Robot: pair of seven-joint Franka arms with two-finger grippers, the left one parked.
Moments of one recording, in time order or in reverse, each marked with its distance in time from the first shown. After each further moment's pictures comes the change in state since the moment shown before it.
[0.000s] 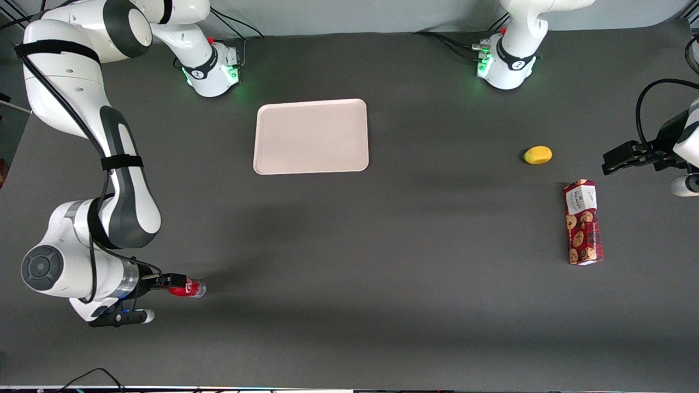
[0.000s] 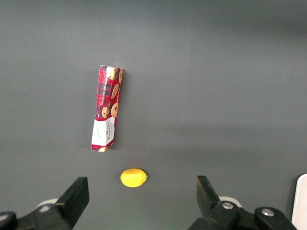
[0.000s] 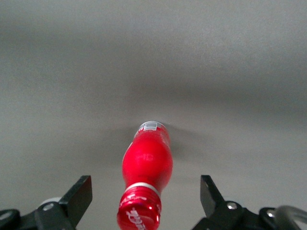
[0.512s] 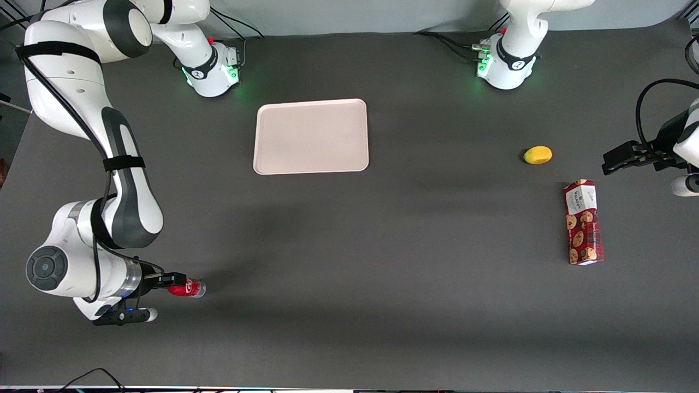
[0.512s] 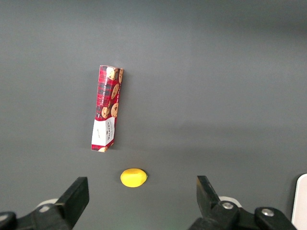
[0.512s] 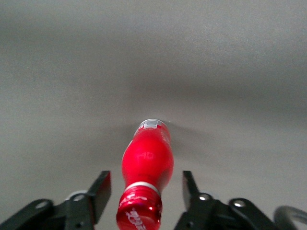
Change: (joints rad) arm 0.000 0.000 0.001 -0.005 0.000 0.000 0.000
